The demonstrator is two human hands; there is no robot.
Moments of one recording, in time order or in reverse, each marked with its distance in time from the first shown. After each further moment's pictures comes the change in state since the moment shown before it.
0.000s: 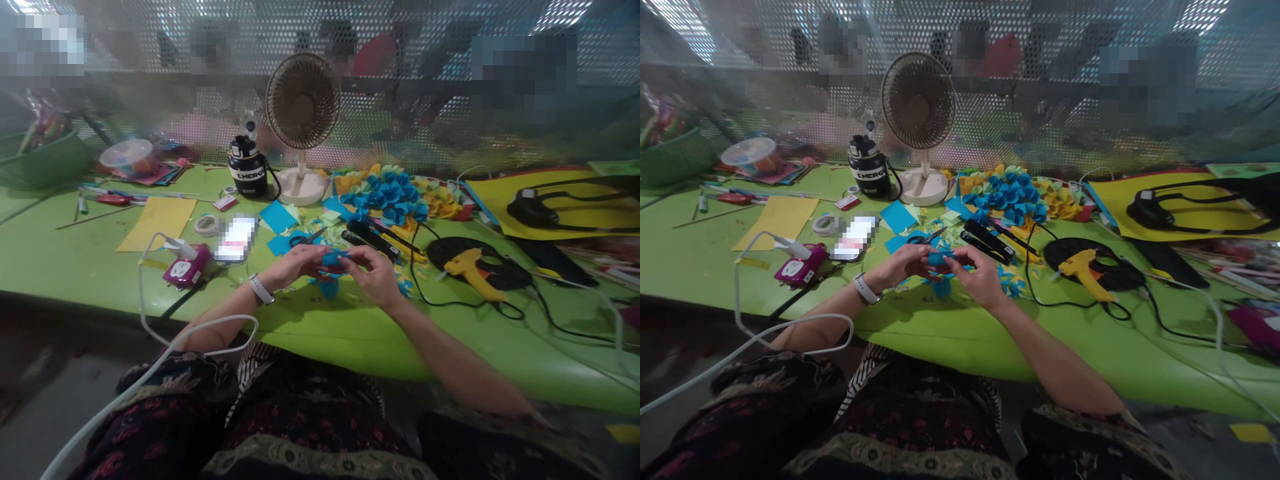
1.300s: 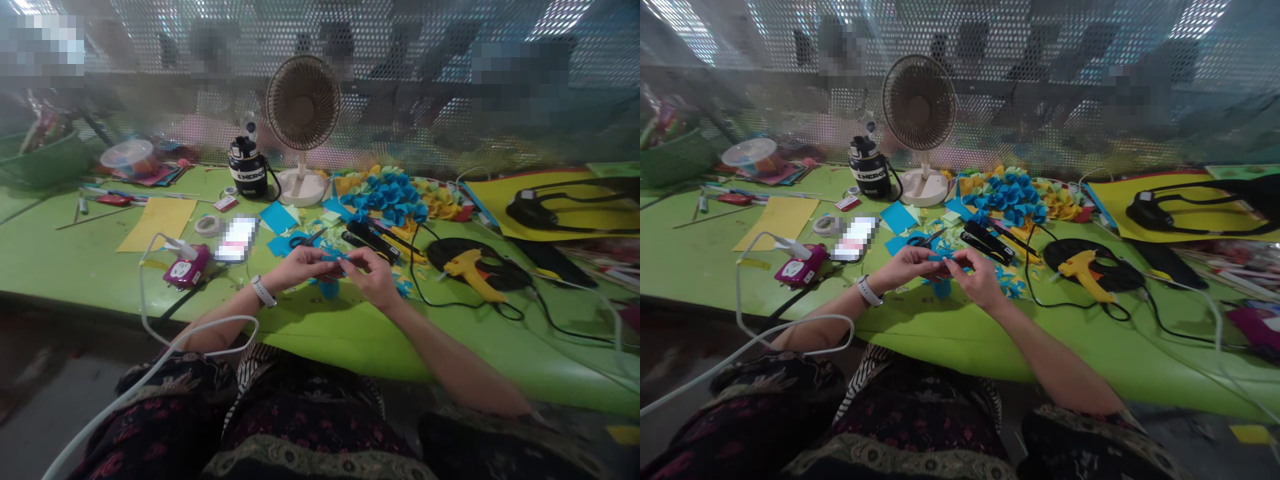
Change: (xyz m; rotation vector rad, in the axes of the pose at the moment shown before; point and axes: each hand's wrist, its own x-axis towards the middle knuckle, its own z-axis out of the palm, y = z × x) left_hand 0.000 0.000 0.010 0.116 0.065 0.012; right_hand -0.002 -0.006 0.002 -0.008 -0.012 0.030
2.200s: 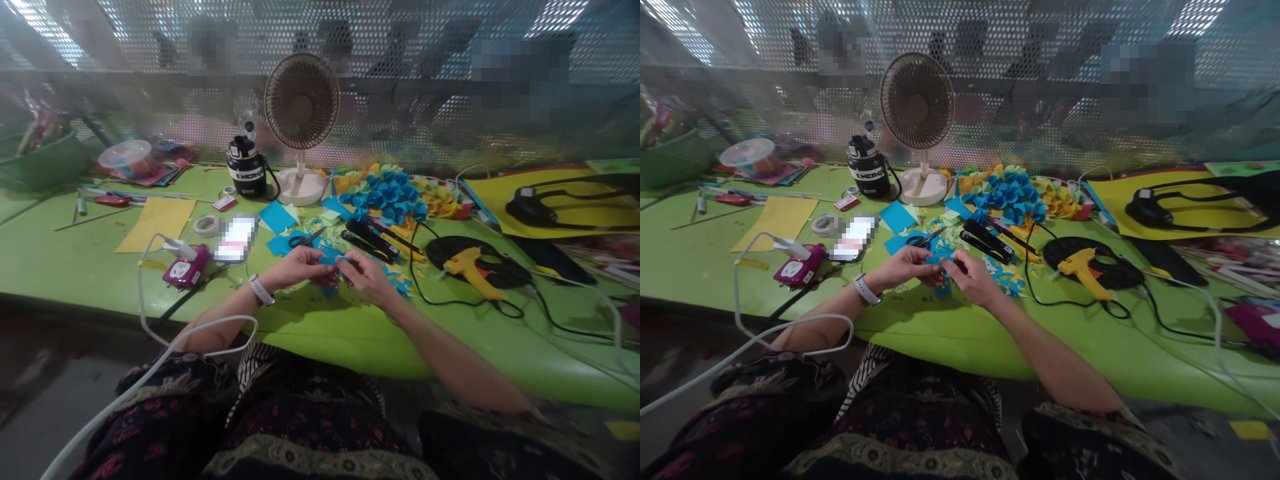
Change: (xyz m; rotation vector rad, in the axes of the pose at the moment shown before) left_hand -0.002 0.003 -0.005 0.051 -0.067 -0.092; right_hand 0.002 -0.001 -0.005 -0.043 -0.298 0.100
